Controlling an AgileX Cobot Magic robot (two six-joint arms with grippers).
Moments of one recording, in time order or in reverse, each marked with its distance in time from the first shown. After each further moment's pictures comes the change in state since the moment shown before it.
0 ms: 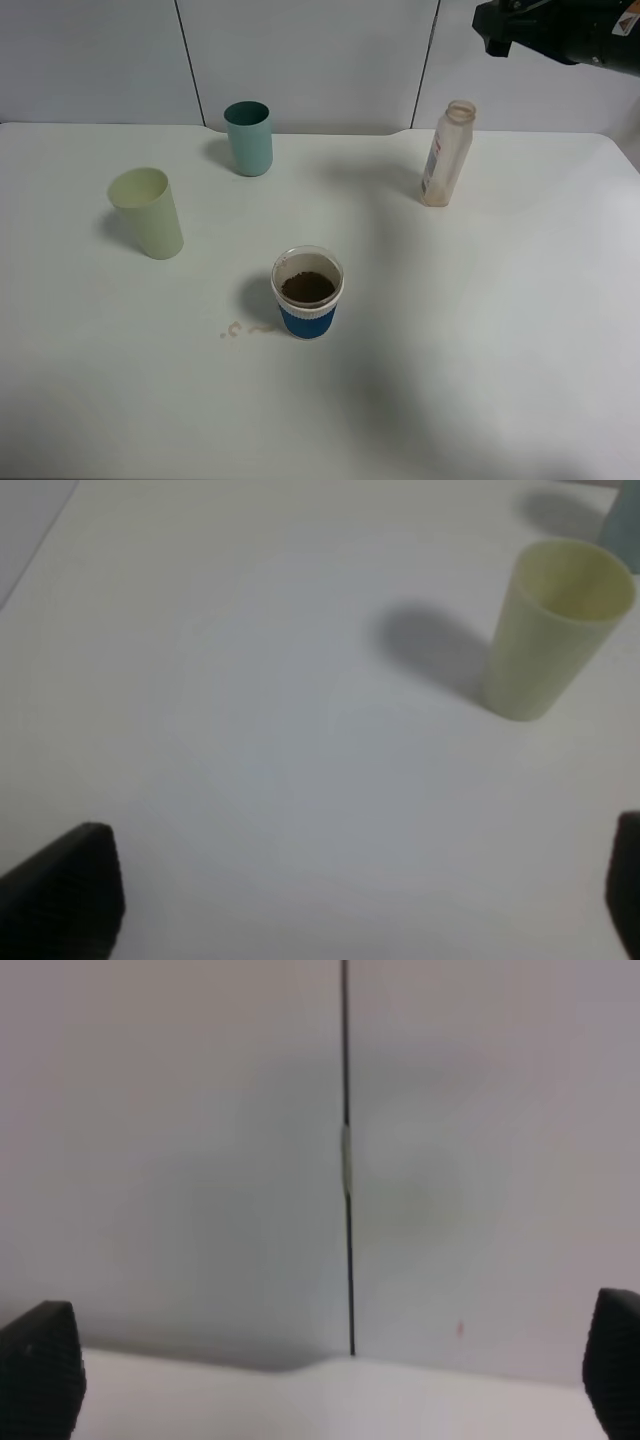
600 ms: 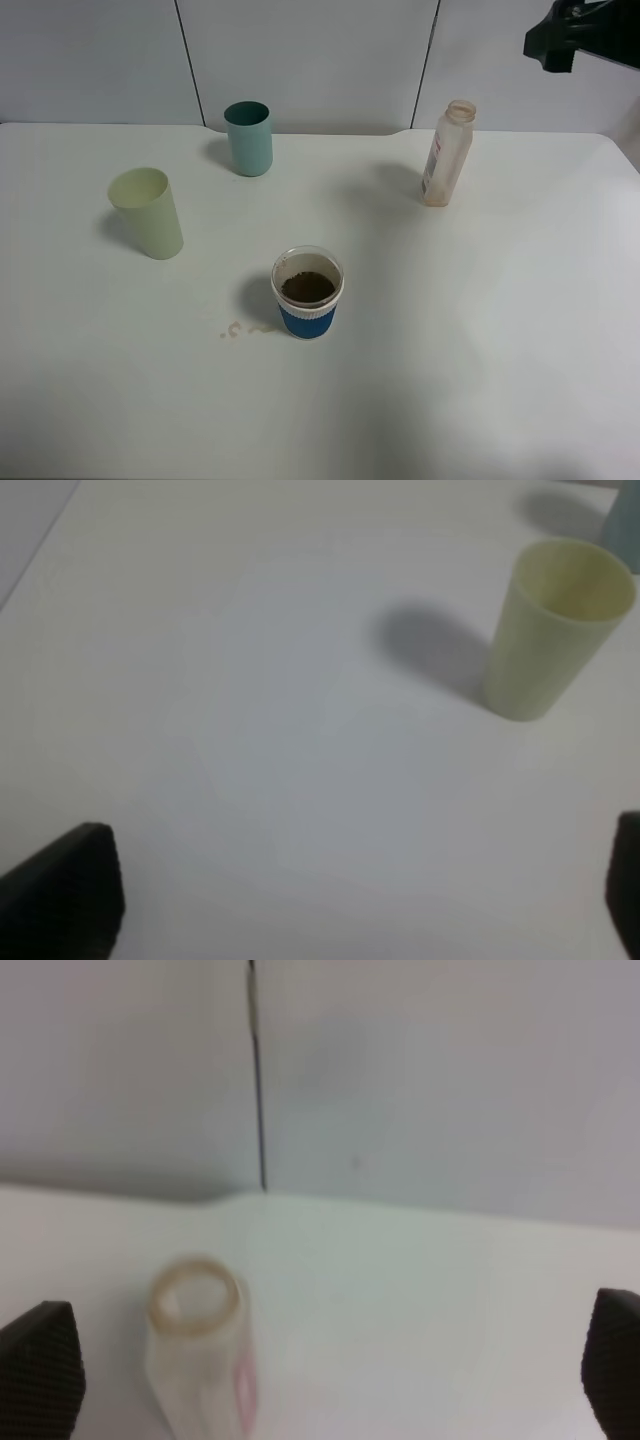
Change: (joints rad) left arm 0.000 0.000 0.000 0.000 0.000 0.000; right arm 0.000 -0.255 0.000 0.000 0.497 -0.059
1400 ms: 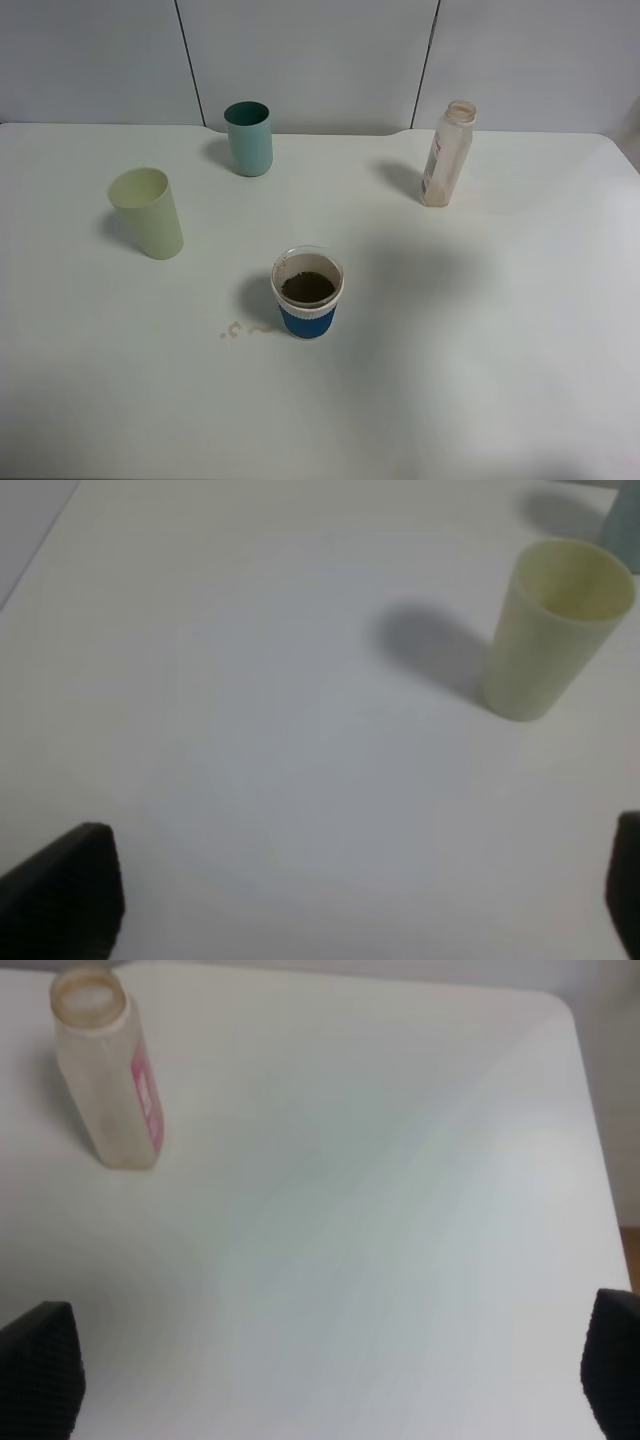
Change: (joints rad) left arm 0.000 0.000 0.000 0.000 0.000 0.000; right arm 0.000 -0.452 0.002 0.012 0.680 -0.050
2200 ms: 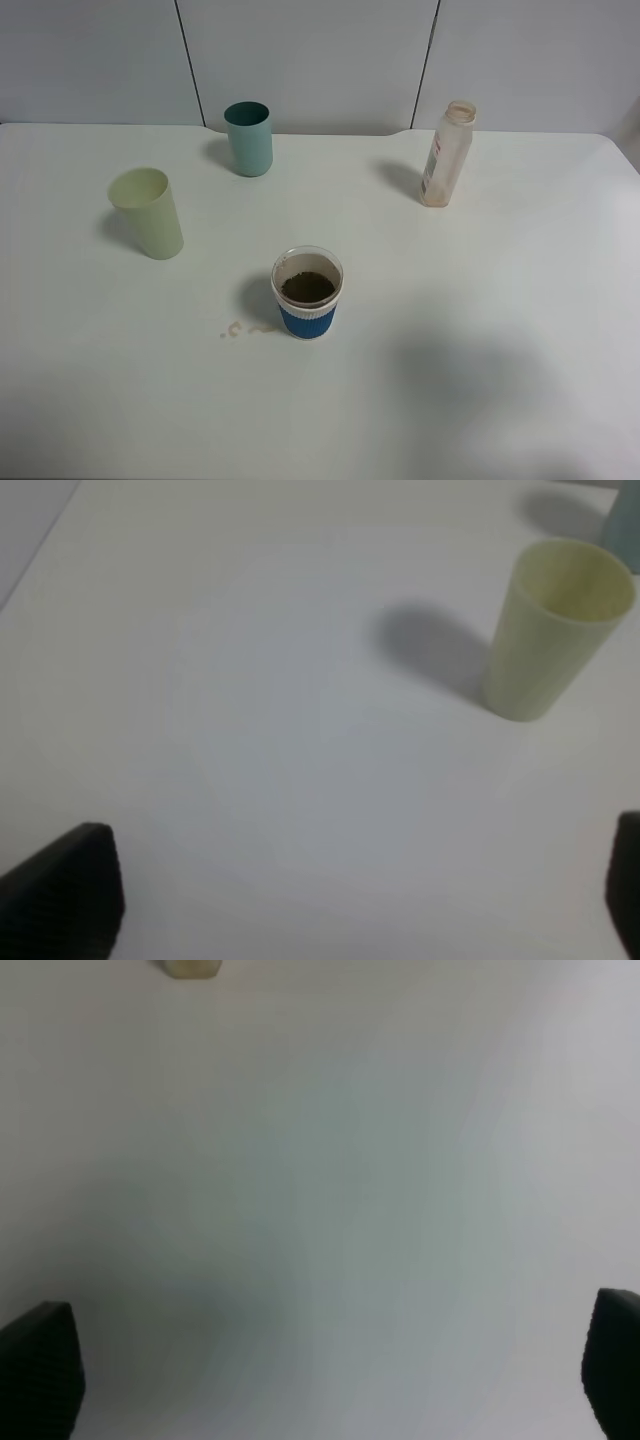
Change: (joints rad) left arm 0.000 0.000 0.000 0.000 0.000 0.000; right arm 0.000 -0.457 0.243 0.151 0.260 -0.030
